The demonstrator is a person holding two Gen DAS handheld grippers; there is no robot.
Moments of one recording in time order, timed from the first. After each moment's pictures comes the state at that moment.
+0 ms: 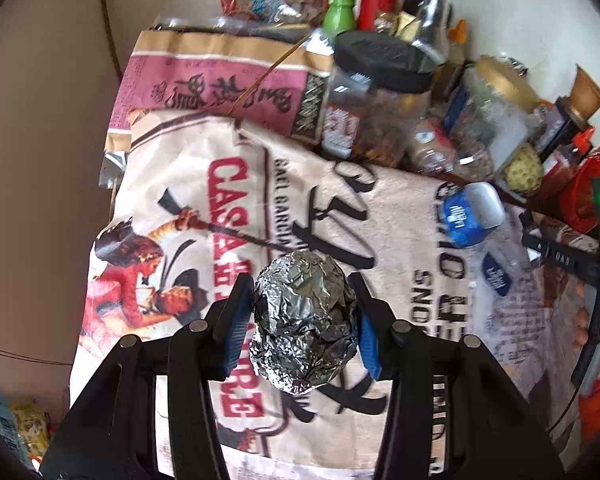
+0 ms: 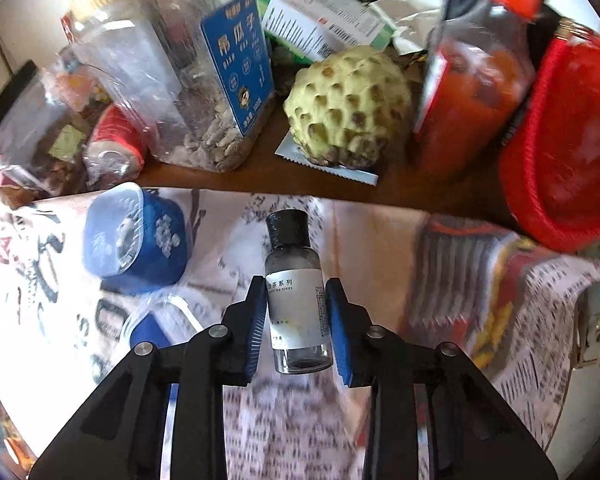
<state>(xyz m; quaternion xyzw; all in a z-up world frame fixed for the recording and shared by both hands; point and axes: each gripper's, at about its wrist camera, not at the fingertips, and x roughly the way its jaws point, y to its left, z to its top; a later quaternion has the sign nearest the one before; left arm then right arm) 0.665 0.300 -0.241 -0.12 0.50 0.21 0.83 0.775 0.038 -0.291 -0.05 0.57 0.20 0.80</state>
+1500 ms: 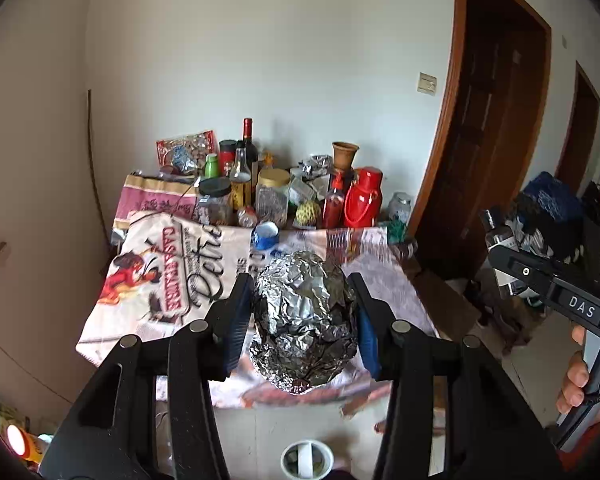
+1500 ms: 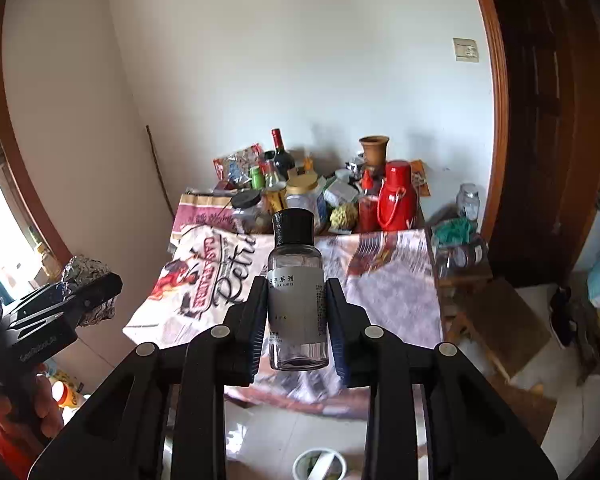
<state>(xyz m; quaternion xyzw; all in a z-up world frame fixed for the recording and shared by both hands) 0.339 0.041 -0.034 -0.06 0.29 0.07 0.95 0.396 -0.161 -0.047 0.05 0.32 0.28 0.90</state>
